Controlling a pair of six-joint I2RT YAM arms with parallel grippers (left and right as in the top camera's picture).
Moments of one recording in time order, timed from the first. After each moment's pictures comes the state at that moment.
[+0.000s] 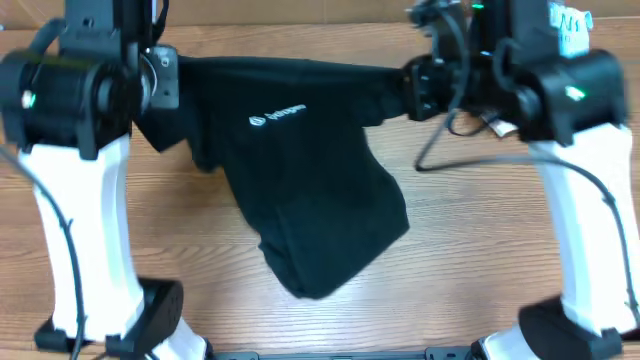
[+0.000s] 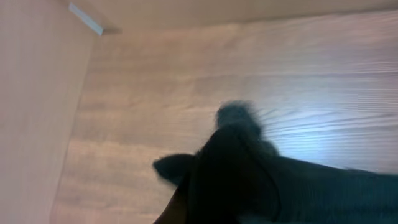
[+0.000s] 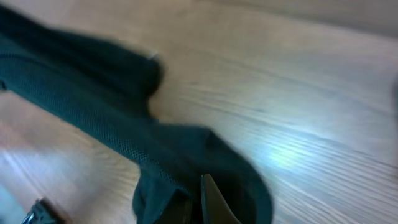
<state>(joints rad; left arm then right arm) -0.12 1.82 2.58 -1.69 -0.37 -0.08 0.34 1.73 2.19 -1.34 -0.34 0.03</state>
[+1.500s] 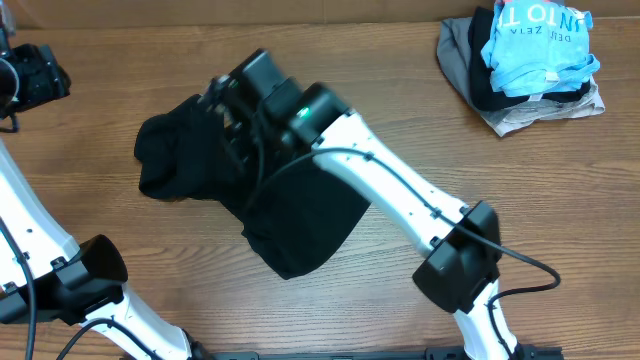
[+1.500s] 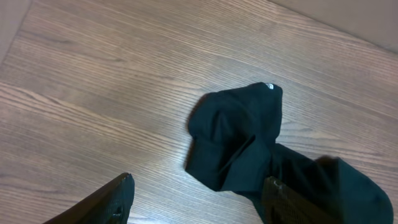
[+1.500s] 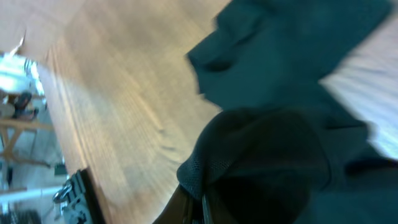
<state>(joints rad) 0.49 2.00 2.58 -1.62 0.20 0.05 0.82 2.18 2.17 -0.93 -0.44 0.15</state>
